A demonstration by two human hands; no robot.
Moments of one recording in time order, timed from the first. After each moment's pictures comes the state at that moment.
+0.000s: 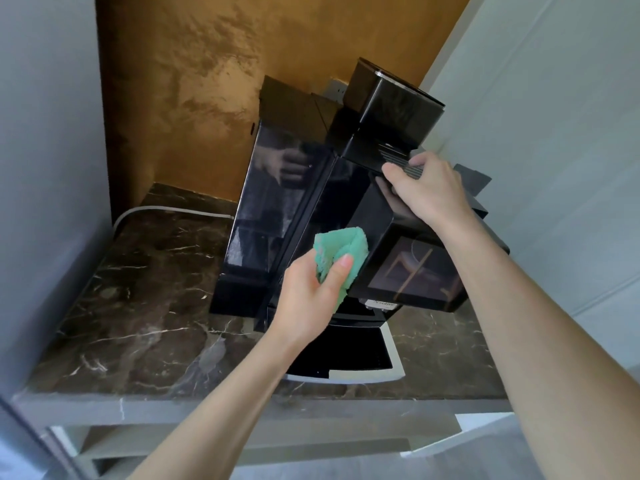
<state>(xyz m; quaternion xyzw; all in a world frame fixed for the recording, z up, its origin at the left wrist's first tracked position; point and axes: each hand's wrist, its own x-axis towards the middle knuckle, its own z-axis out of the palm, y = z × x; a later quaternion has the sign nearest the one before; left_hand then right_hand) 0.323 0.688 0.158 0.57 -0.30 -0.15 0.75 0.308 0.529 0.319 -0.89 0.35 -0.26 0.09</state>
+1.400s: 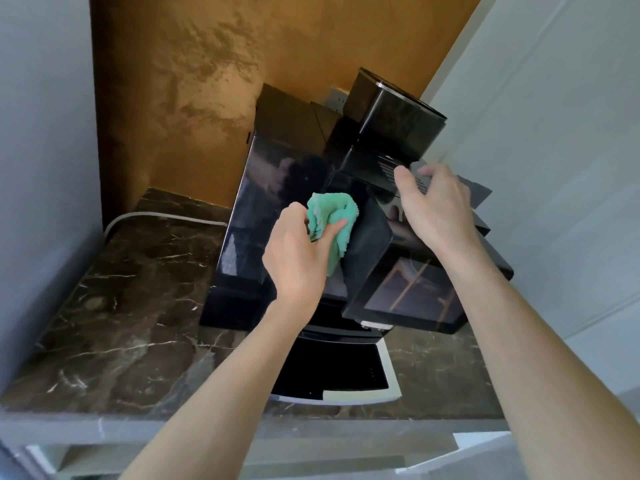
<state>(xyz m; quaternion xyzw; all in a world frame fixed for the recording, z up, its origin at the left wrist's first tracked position) 0.378 0.633 0.180 0.74 -0.14 0.11 0.65 0.303 0.533 0.319 -0.89 0.34 -0.30 0.09</state>
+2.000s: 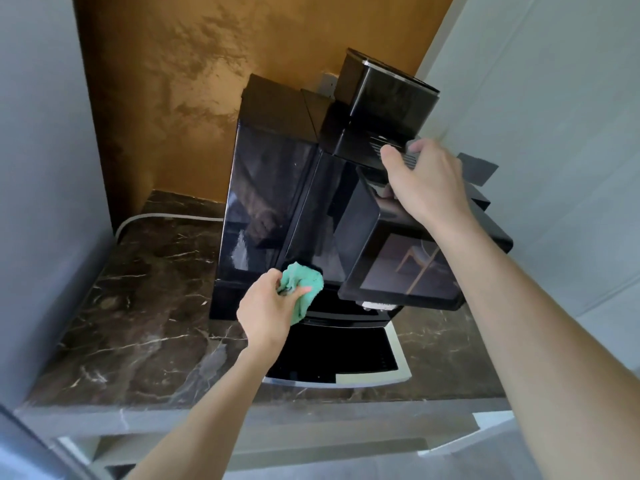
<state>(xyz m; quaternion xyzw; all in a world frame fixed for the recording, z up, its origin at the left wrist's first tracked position) 0.365 0.652 0.062 0.84 -0.14 -0.01 0.53 0.305 0.524 0.316 -0.89 0.34 -0.29 0.10</state>
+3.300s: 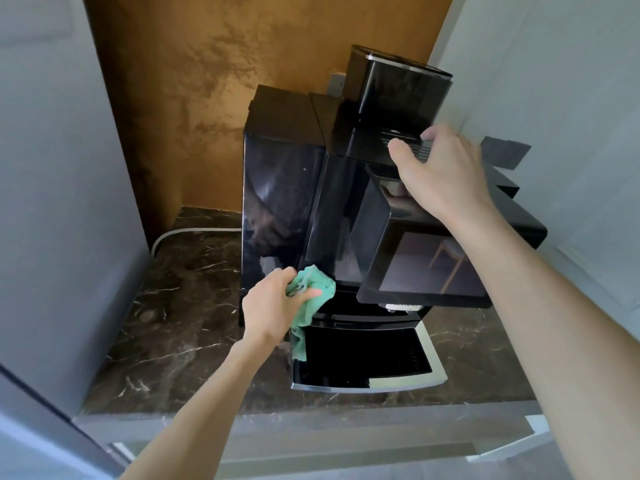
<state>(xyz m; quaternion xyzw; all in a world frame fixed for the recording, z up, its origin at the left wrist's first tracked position) 0.399 0.681 0.072 0.86 -0.28 0.02 0.42 0.300 0.527 0.317 -0.89 0.32 -0.31 0.10</state>
